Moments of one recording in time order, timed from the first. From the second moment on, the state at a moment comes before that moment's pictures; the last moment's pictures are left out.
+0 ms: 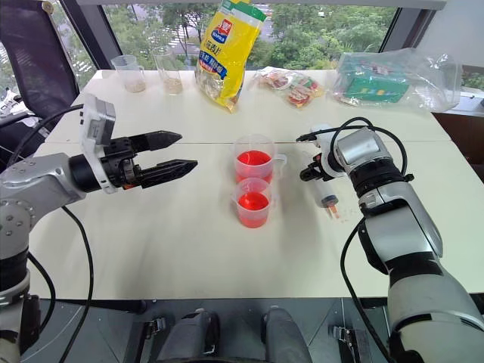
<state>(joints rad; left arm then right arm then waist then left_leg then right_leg) -0.52 0.78 0.22 -0.44 -0.99 0.93 -0.65 -1.17 -0.58 0.40 0.81 0.09 1.04 0.76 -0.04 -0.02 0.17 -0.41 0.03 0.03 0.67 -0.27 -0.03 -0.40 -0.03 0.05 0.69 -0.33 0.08</state>
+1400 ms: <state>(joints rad) -0.97 0.64 0.01 0.03 -0.67 0.77 -0.91 -0.70 -0.10 -0.01 0.20 0.25 0.12 0.50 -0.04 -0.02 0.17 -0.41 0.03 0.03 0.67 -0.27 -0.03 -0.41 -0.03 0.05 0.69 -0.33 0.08</state>
